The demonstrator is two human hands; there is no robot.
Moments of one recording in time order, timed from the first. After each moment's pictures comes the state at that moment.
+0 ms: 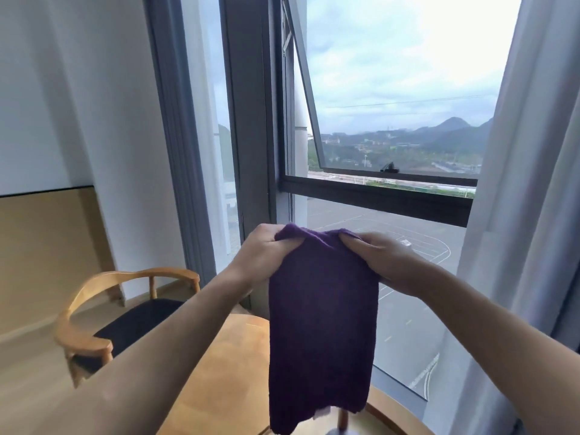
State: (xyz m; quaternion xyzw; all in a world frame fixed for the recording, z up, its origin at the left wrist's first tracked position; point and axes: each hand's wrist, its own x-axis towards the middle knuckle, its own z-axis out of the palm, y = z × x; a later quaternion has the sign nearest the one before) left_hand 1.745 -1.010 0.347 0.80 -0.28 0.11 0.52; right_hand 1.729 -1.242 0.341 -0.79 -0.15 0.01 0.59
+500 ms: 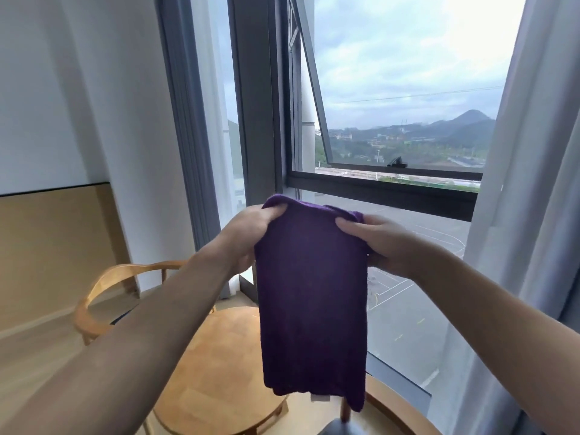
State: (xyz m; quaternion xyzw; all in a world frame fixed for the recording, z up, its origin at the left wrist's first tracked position) left_hand 1.740 -1.010 0.372 0.71 -0.15 -0.02 0.69; right_hand 1.727 -1.251 0.355 -0.74 -0.15 0.05 0.66
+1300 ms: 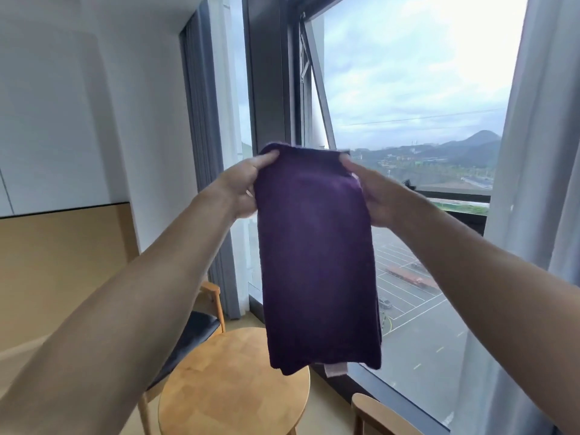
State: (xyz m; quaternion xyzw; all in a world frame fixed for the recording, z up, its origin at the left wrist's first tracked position) left_hand 1.735 -0.996 0.480 0.63 -0.11 -0.01 0.77; right_hand 1.739 -1.223 0.462 -0.61 -0.14 0.11 0.77
